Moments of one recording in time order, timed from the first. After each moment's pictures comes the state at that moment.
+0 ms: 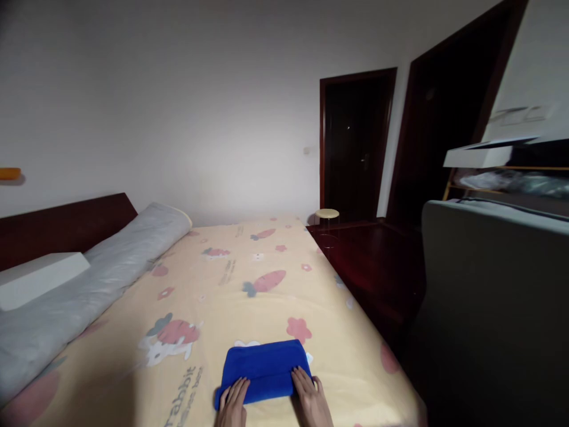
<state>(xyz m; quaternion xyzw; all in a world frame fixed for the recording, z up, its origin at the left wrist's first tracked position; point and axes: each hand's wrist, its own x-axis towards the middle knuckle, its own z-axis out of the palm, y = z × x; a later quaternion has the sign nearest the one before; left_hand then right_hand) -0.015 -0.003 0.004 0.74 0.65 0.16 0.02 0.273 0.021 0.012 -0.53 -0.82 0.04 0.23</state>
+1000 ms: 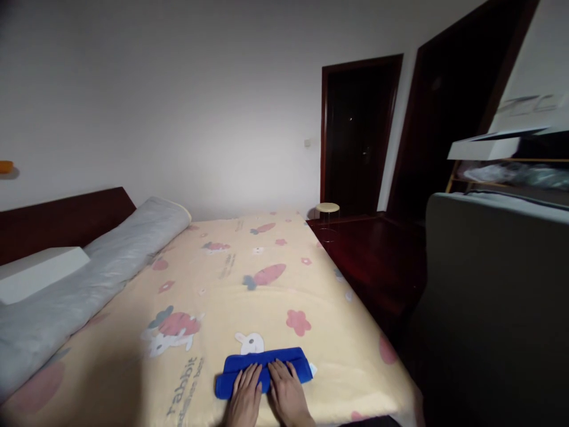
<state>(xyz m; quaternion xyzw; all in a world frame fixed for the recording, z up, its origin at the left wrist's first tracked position) 0.031 -0.007 0.036 0.76 0.63 0.16 0.06 0.207 0.011 0.059 -0.47 -0.84 0.16 0.20</state>
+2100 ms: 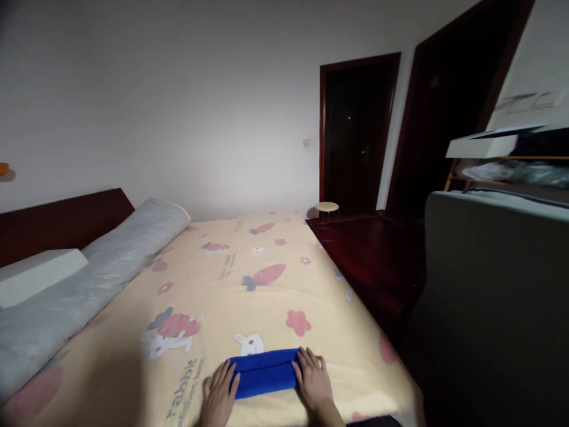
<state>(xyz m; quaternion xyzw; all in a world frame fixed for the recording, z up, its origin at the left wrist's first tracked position) -0.031 -0.004 0.063 0.67 0.74 0.06 0.03 0.269 0.033 0.056 -0.60 -0.77 0.08 0.18</state>
